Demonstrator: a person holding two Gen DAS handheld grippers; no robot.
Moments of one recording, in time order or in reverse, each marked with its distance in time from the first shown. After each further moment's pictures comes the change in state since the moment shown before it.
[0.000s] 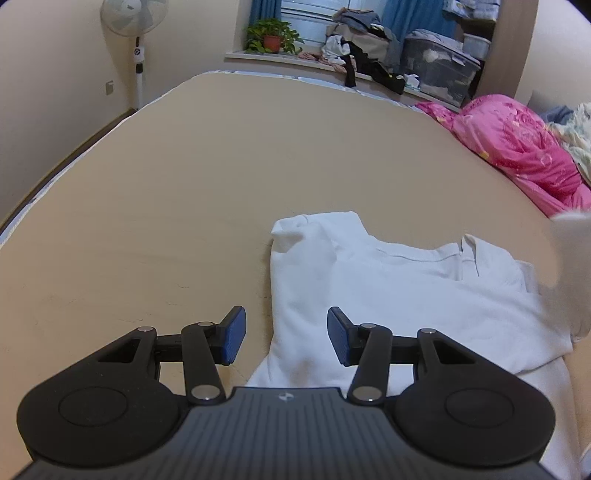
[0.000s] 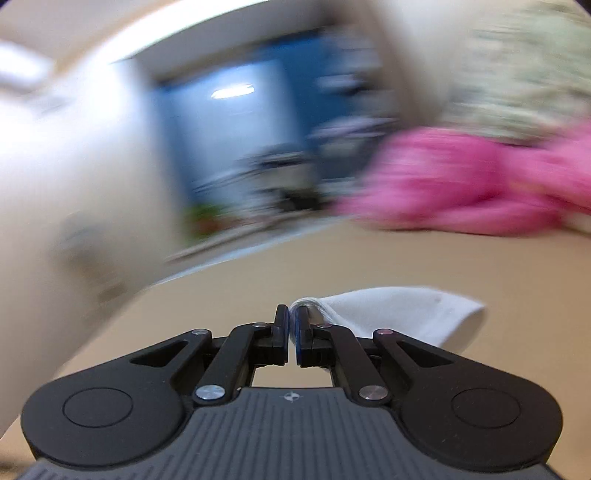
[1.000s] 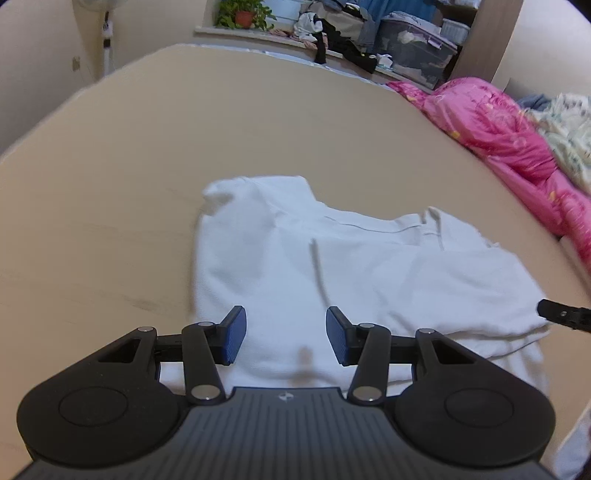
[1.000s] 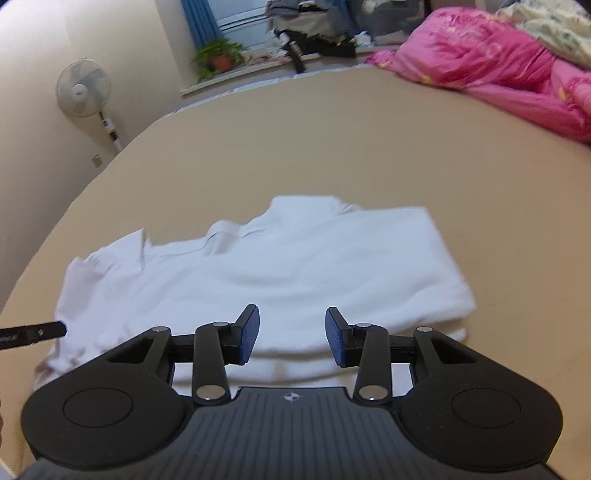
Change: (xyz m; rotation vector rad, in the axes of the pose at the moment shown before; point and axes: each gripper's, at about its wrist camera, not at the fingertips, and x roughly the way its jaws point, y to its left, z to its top) left arm 0.032 -0.034 -0.016 -0.012 0.082 -0.142; right arm -0.005 0.033 -0.058 -0.037 0.506 -0.152
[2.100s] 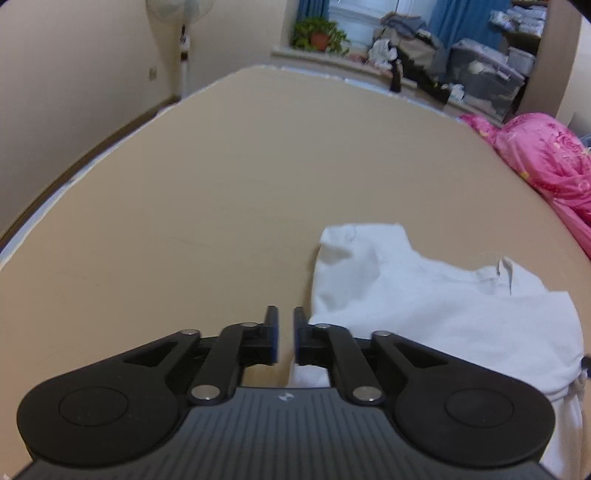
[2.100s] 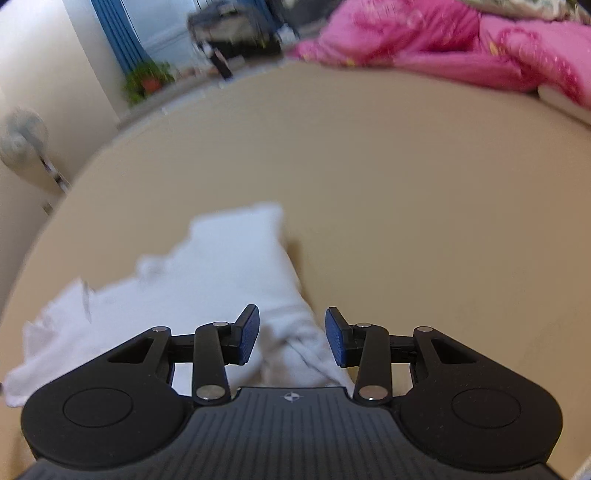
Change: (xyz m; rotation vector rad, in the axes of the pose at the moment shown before) left arm -0.024 0.039 0.017 -0.092 -0.088 0.230; right arm 0.033 -0.056 0.007 0.206 0.035 -0.120
